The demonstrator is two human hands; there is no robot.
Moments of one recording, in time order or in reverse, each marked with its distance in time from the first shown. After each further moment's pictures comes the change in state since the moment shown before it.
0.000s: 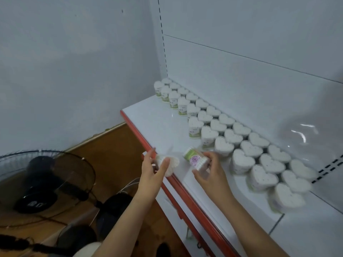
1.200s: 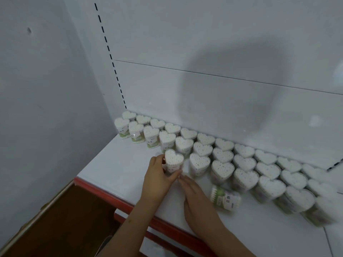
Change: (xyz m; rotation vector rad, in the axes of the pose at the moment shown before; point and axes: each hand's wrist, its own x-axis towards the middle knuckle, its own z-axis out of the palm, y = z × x) left_hand 0.258 0.001 0.018 0.344 -0.399 0.550; right_hand 0.100 -0.027 0.127 -0.542 0.258 0.041
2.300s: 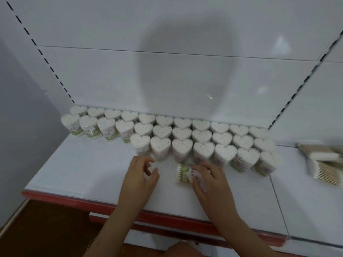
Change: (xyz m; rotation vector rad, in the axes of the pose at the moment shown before) left_hand -0.049 0.036 0.013 0.020 -0.120 0.211; right_hand -0.070 0.040 -0.072 -0.163 0.402 0.223
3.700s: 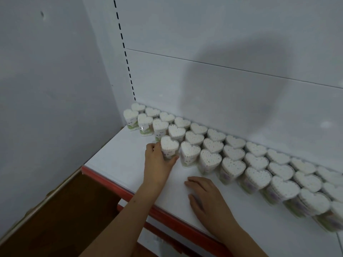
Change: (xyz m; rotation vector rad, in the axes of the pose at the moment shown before) left_hand 0.056 -0.067 -0.030 0.067 0.268 -0.234; right_hand 0.030 -0.042 0.085 0.109 -0.391 -0.370
